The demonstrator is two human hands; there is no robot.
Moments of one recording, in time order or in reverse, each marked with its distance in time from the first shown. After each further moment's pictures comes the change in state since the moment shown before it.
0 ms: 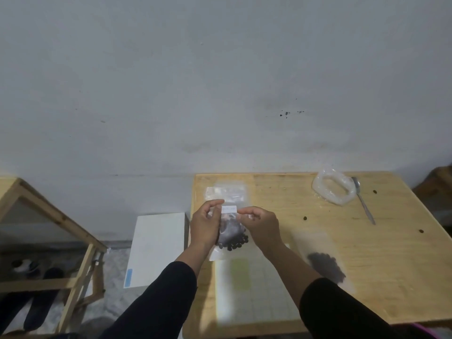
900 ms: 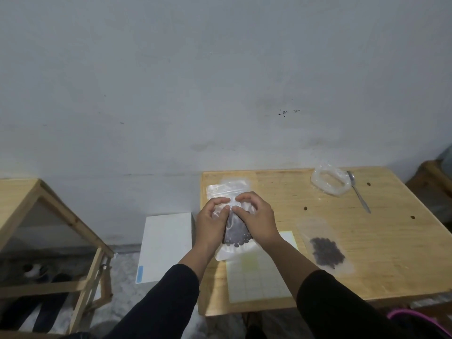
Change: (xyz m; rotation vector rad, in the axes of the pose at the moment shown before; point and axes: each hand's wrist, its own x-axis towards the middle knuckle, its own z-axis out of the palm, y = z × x) left_hand -0.055 0.009 -0.031 -0.172 -0.062 0.091; right_hand -0.054 -0.031 0.015 0.087 -0.016 -0.190
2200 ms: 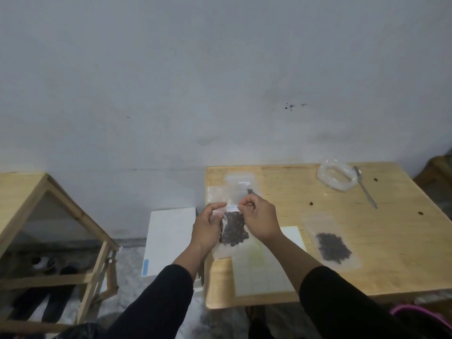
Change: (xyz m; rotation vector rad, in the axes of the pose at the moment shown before) left_hand 0.004 -0.026 -0.028 0.193 -0.086 -0.077; right_hand 0.001 0.004 0.012 -0.319 -0.019 0.043
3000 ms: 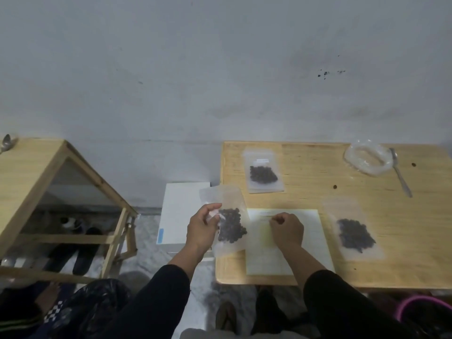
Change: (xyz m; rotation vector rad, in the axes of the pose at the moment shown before) left_hand -0.018 -0.063 -0.025 0.050 0.095 -0.158; right_hand -0.024 0.091 0.031 -0.165 0.009 0.442
